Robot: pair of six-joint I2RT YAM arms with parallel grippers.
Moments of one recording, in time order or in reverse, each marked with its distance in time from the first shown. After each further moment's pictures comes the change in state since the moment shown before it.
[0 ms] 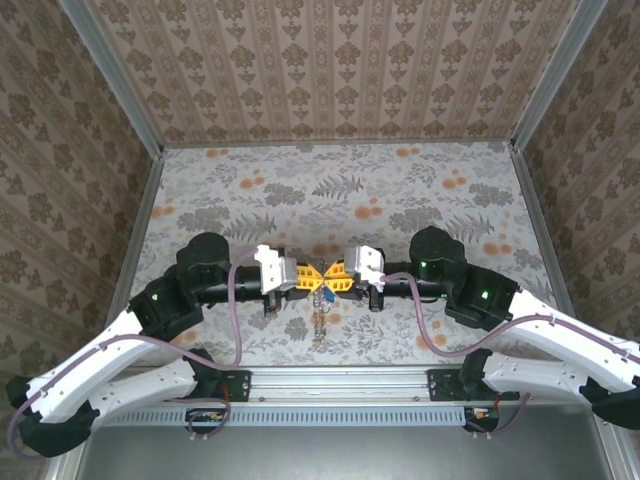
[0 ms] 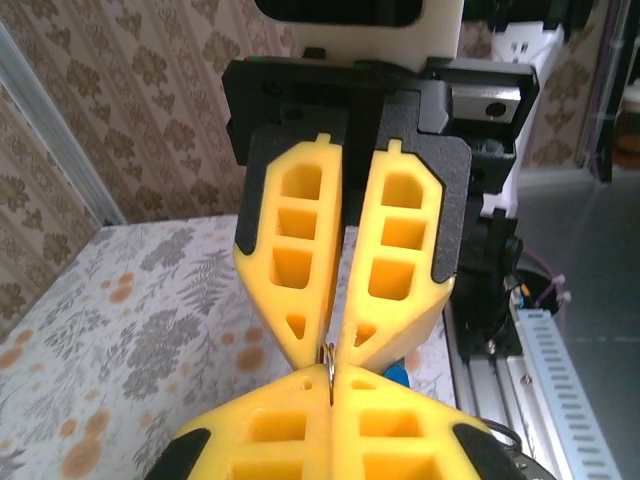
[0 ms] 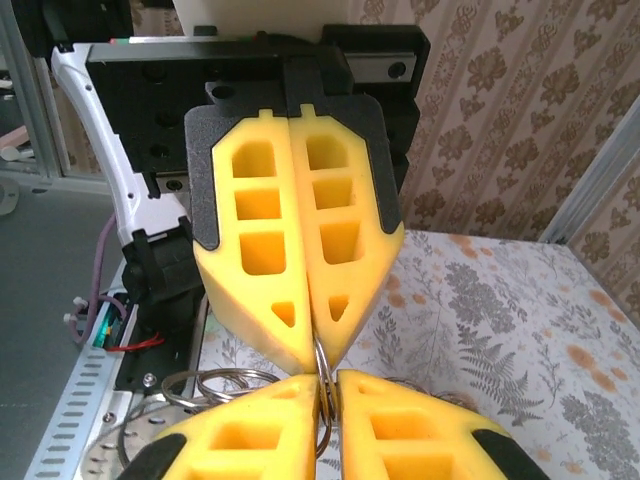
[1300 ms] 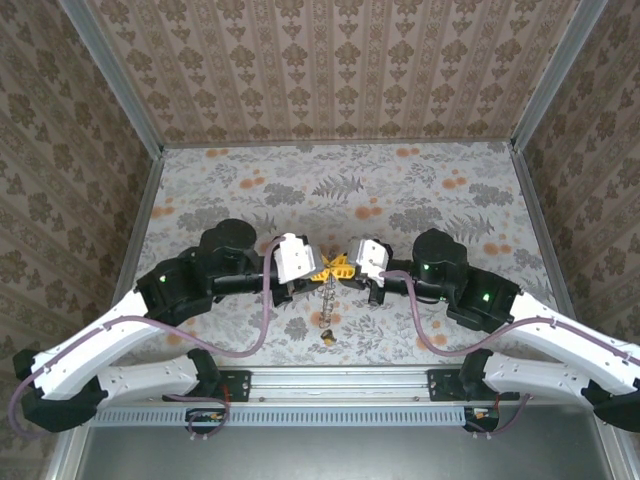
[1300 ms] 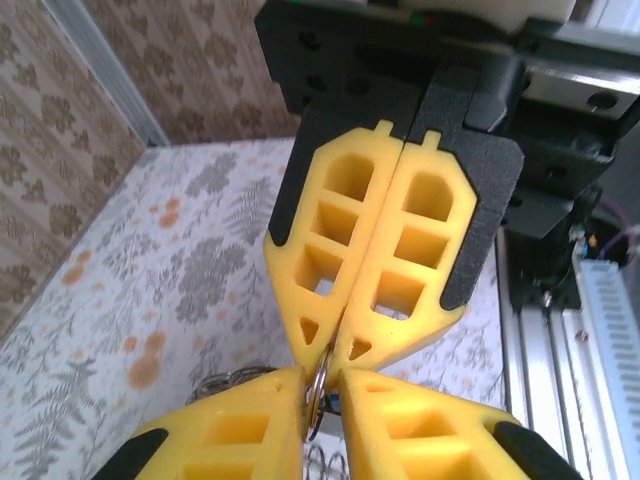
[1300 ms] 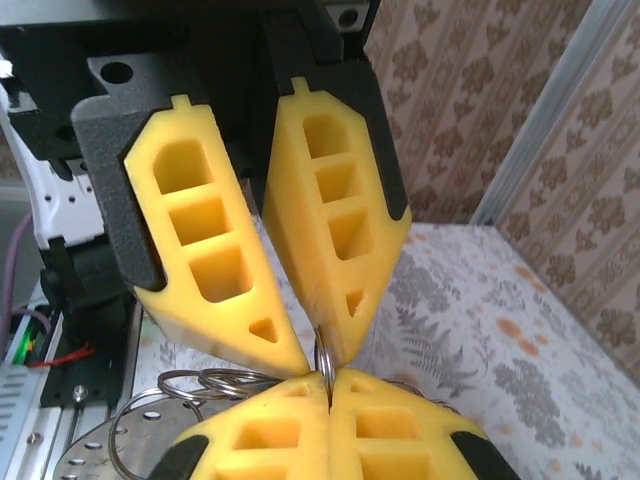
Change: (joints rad) left arm -0.110 0.177 0.239 -0.291 -0.307 0.073; right arm -0.006 -0.015 -0.032 0.002 0.154 0.006
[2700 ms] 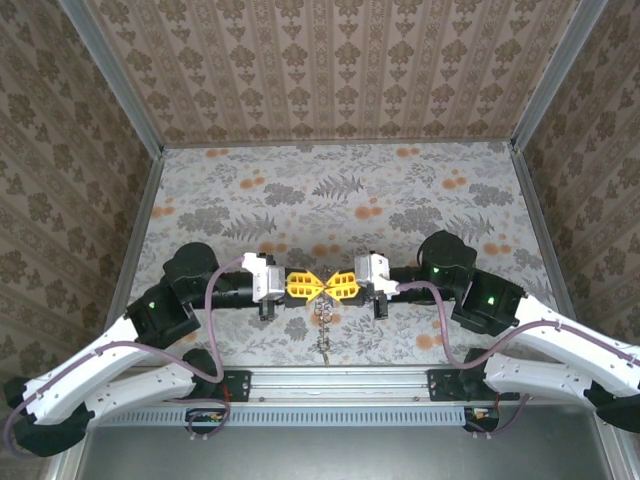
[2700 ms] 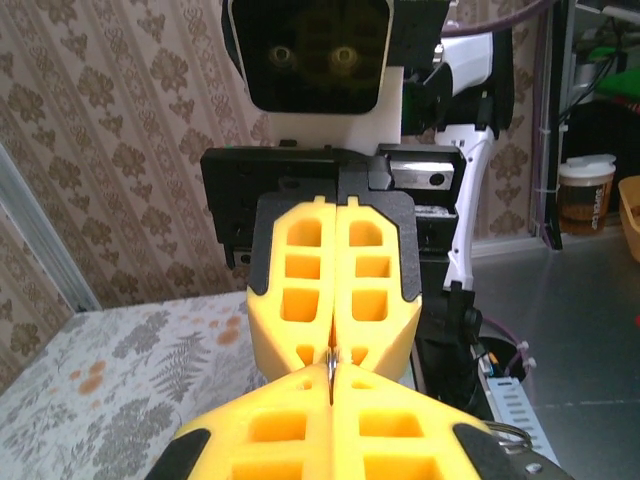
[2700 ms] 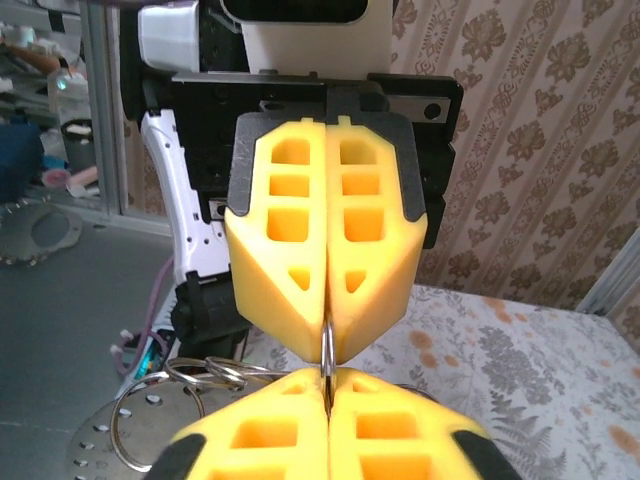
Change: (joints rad) left arm 0.058 -0.233 -0.292 0.462 0.355 -0.138; right arm 0.009 -0.034 -0.009 0.093 -0.257 0.002
